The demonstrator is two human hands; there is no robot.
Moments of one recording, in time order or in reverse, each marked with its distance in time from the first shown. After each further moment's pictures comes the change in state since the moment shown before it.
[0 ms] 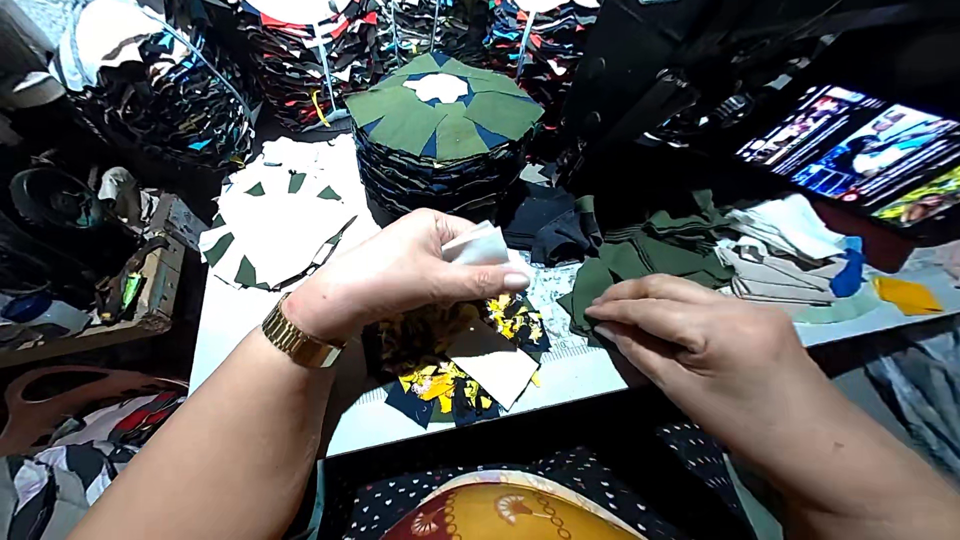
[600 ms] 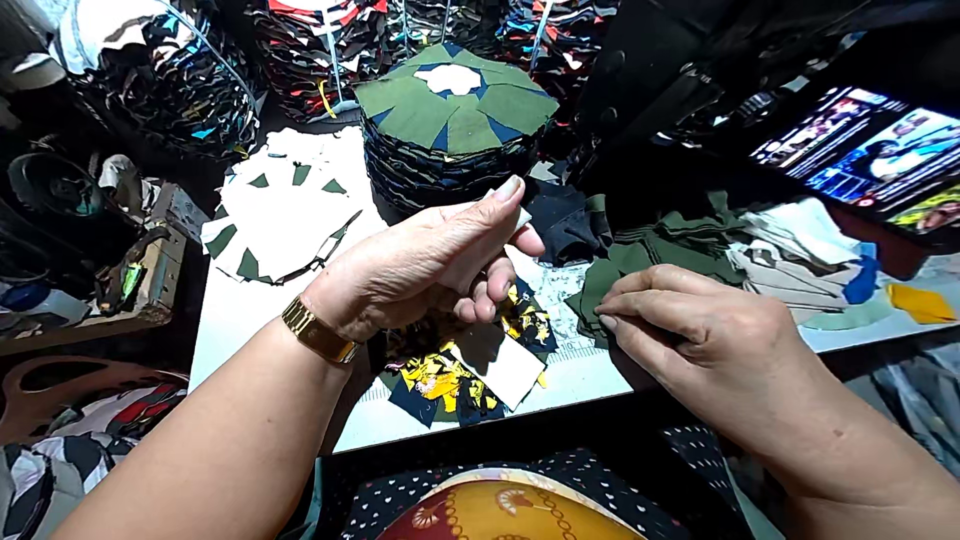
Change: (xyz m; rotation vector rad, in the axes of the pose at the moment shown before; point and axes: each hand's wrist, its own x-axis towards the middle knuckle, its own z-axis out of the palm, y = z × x) left_hand 0.005 -0.002 0.005 -0.616 -0.132 -0.123; right_hand 0.006 0.008 0.003 -0.028 -0.052 -0.015
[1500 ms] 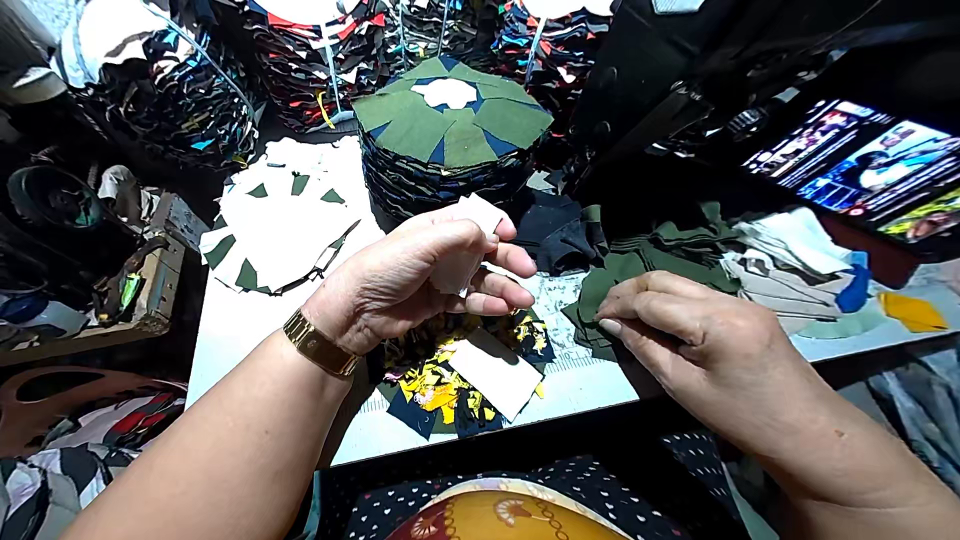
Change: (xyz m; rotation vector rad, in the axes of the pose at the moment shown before) left_hand -0.001 0.000 0.001 -0.169 0.120 0.021; right_hand 0.001 0.009 0.002 0.060 -0.005 0.030
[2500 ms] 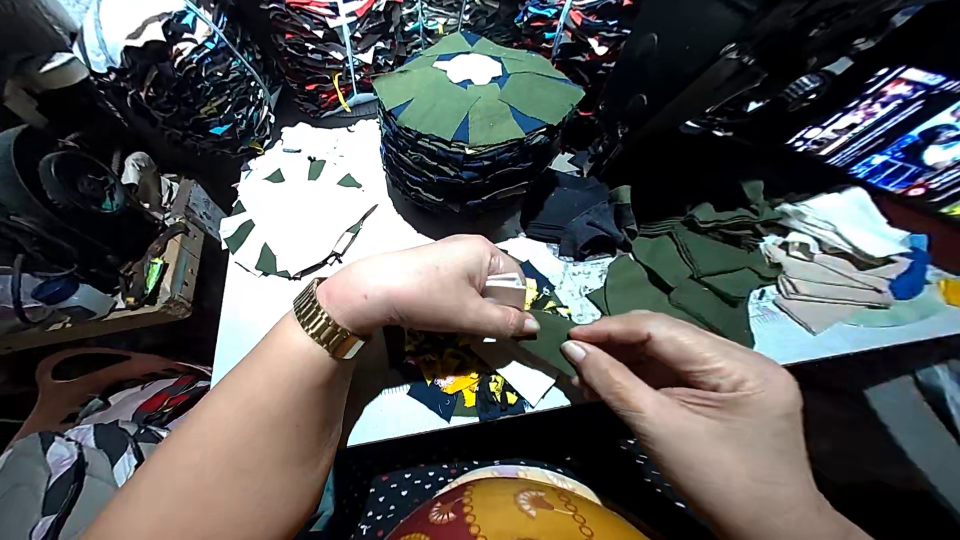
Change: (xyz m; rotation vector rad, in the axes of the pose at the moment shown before) left_hand 0.000 0.001 -0.011 0.979 -0.334 0.075; right_hand -0.014 -0.078 0.038 0.552 0.252 0.309
